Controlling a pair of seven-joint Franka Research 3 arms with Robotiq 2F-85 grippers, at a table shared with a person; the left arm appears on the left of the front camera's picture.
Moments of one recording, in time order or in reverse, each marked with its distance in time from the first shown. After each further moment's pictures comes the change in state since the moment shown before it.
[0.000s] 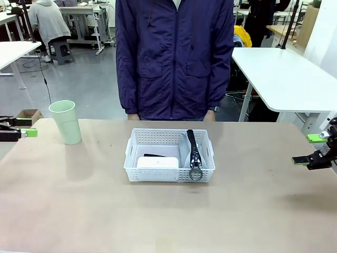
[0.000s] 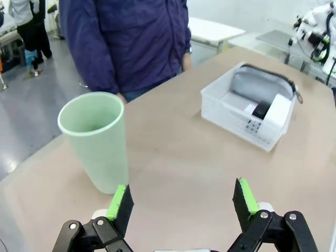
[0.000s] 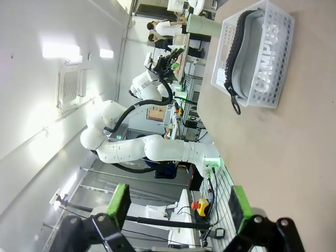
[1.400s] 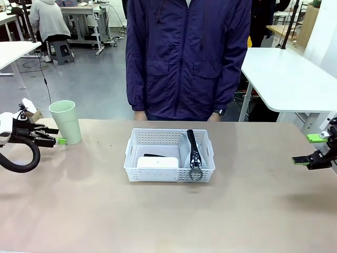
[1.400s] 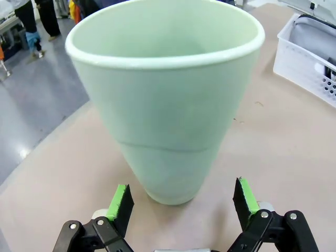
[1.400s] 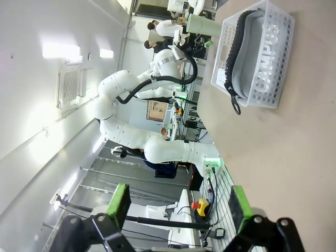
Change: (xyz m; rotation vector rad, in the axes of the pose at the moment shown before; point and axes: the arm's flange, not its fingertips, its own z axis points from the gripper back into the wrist) left arm -0.054 0.106 -0.114 0.038 0.135 -0.068; right arm 0.000 0.000 0.000 0.000 0.000 0.000
